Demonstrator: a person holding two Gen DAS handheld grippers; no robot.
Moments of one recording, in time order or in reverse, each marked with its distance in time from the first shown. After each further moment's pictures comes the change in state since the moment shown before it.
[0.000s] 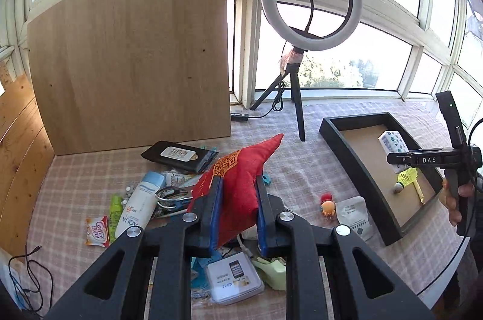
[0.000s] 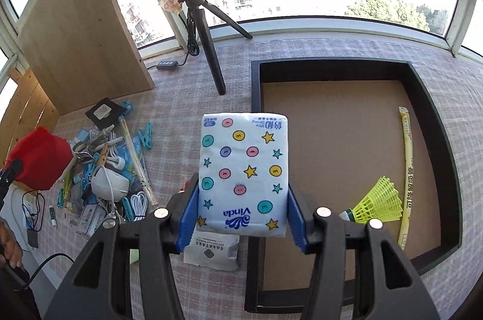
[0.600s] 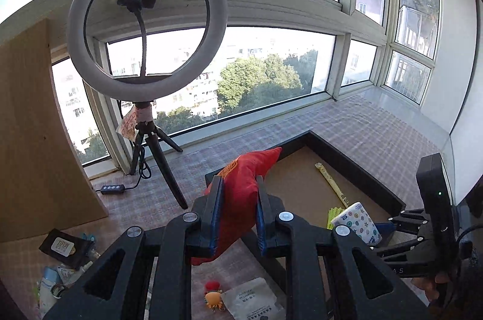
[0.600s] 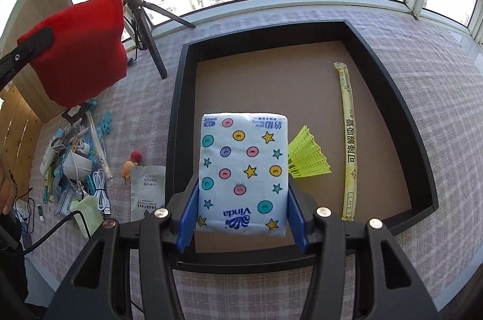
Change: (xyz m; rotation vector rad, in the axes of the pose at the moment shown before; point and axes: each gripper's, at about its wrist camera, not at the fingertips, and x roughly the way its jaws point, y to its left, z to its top) left arm 0.079 -0.196 0.084 0.225 -0.074 -0.268; right arm -0.015 -0.070 -0.038 0.084 0.032 -0.037
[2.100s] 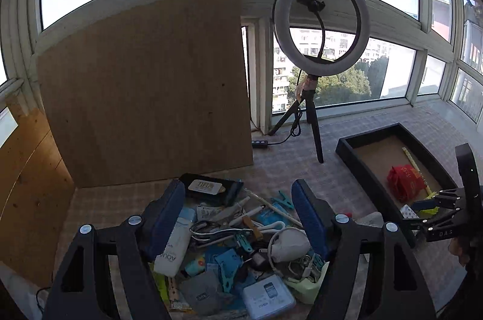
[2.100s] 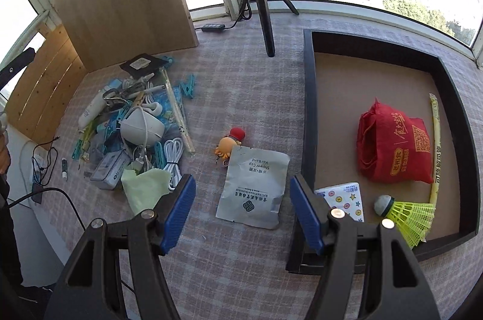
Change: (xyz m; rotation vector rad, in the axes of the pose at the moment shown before) left arm -0.168 0.184 -0.109 -0.187 0.056 0.386; right arm 0.019 0.152 -0.033 -0.275 0.060 0.185
